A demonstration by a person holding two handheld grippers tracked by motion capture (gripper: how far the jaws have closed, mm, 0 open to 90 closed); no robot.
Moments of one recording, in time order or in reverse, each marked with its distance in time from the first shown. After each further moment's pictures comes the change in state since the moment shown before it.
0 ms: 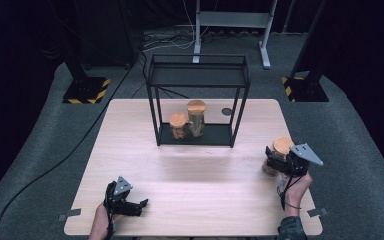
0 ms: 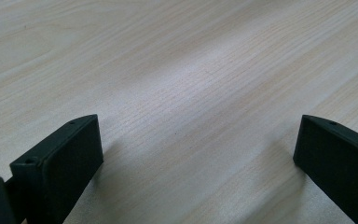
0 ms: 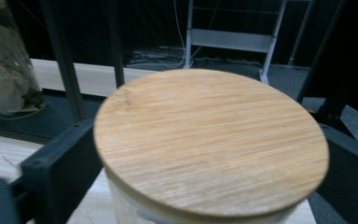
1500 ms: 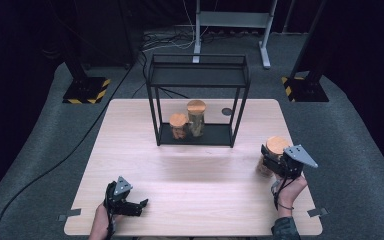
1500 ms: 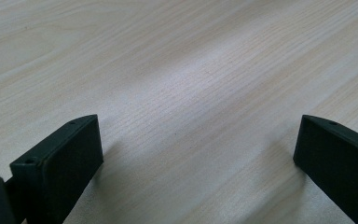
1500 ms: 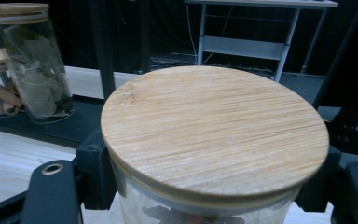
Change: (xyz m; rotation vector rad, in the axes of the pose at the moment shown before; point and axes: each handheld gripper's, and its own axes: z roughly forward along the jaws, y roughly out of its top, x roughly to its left) left arm 0.000 0.000 0.000 -0.001 0.002 0.001; right arm 0.024 0.006 -0.006 -0.022 0.042 -0.009
